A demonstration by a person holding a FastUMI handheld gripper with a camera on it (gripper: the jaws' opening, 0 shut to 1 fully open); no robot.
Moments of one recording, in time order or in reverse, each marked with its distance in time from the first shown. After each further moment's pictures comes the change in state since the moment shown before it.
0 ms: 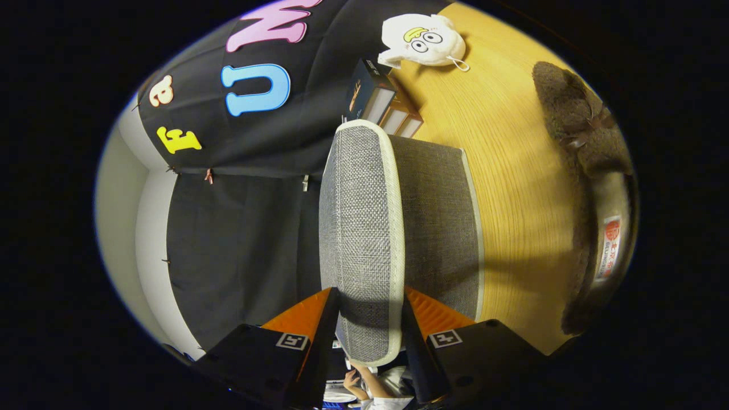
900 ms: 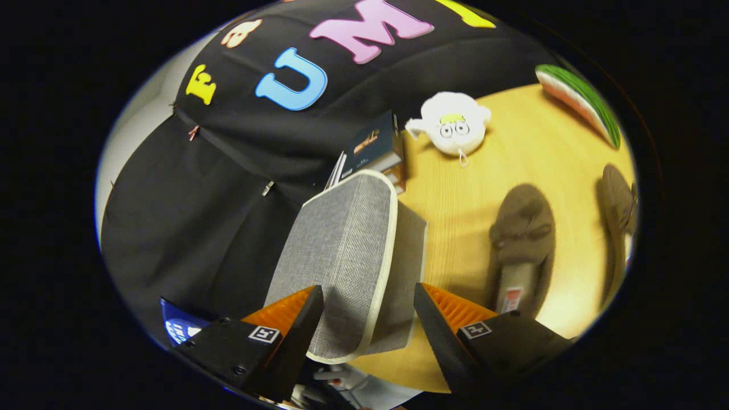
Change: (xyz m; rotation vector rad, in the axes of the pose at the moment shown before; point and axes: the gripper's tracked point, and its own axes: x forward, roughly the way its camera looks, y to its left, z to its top) arm -0.042 -0.013 0.027 -0.357 -0.252 -0.271
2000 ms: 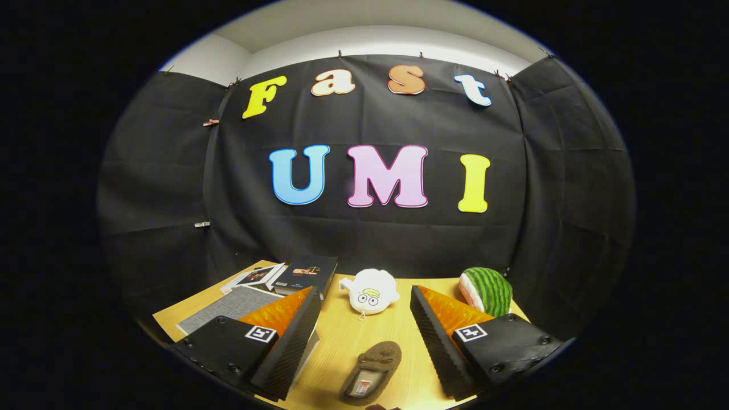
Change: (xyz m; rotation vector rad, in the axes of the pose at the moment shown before) arm -0.162 0.052 0.143 -0.719 -0.741 -0.444
